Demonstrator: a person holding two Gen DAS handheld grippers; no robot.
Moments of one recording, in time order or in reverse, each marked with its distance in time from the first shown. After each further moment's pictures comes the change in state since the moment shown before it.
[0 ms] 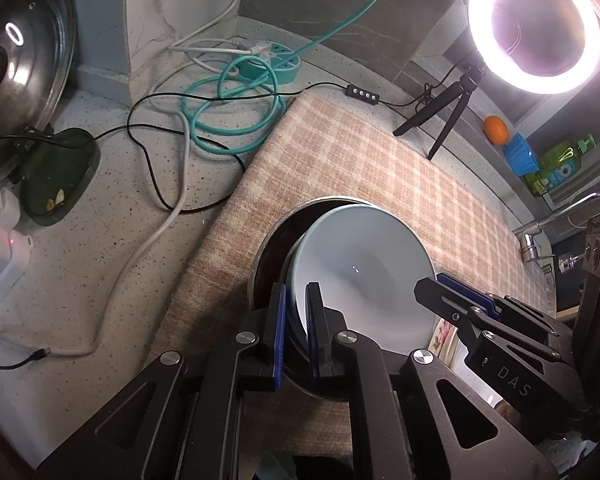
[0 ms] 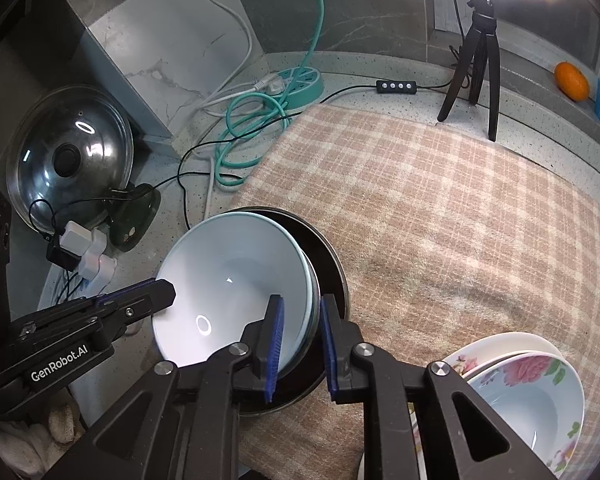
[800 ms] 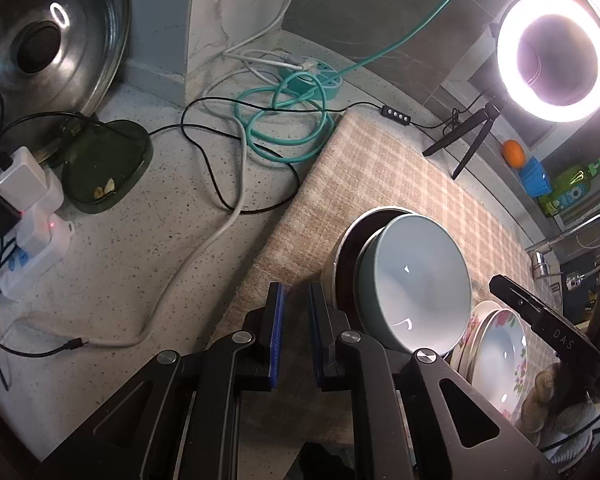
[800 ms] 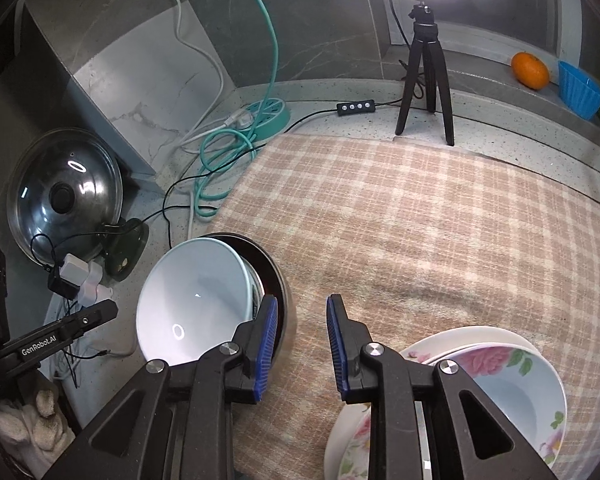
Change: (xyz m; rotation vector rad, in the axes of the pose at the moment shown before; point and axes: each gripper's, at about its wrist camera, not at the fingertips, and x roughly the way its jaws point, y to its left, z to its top) left arm -0.023 0.044 -0.010 -0.062 -0.050 0.042; right arm -0.028 -0.037 -0.009 0.082 -0.094 -0.019
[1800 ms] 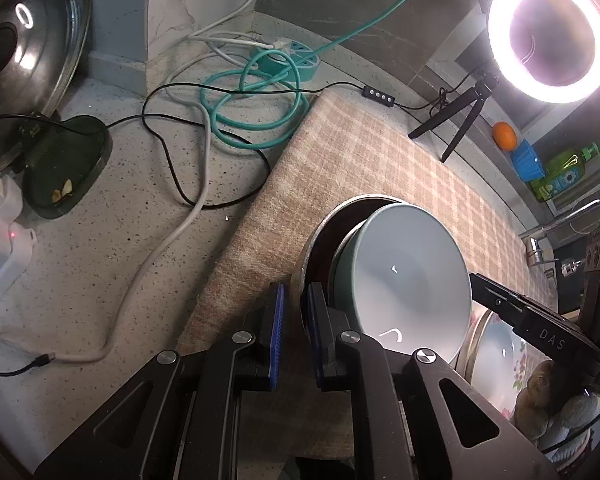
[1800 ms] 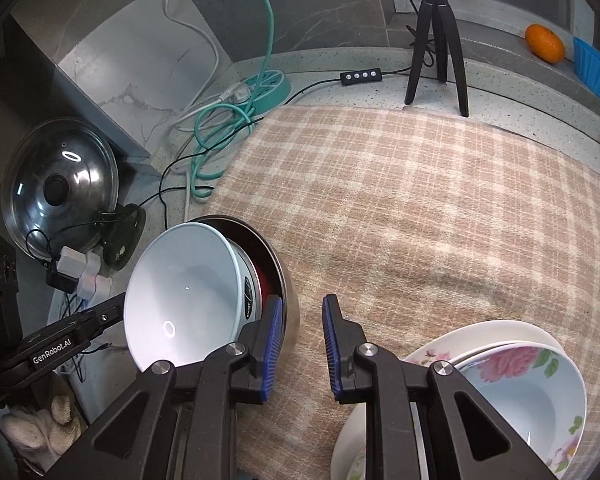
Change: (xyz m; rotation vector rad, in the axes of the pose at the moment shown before) left arm 0.031 -0.017 0.003 0.037 0.048 -0.052; right arm 0.030 0.000 0.003 0.025 0.100 0.033
